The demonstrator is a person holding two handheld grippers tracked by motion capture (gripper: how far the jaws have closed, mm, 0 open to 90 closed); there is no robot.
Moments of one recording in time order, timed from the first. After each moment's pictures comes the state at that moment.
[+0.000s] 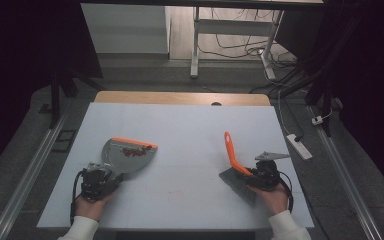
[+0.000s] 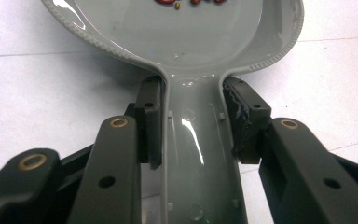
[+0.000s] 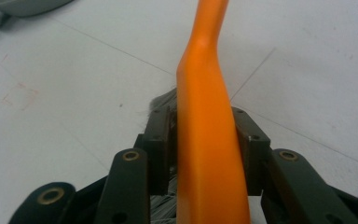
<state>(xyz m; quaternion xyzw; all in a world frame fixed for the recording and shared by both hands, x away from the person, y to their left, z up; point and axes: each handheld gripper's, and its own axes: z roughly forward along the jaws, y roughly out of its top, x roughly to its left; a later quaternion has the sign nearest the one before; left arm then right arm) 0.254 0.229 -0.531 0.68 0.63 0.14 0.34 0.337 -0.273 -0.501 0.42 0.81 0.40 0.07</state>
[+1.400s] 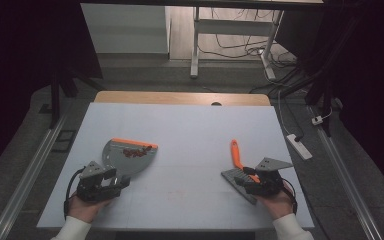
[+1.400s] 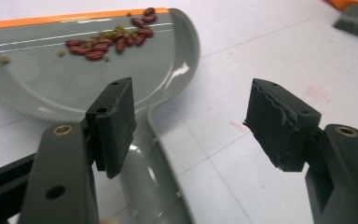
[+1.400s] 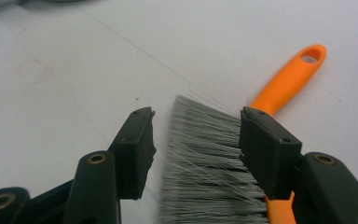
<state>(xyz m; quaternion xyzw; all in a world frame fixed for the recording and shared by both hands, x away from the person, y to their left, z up) 0.242 0.230 -0.505 0.76 0.48 0.13 0.42 0.310 -0.271 -0.491 0.32 0.84 0.42 0.14</state>
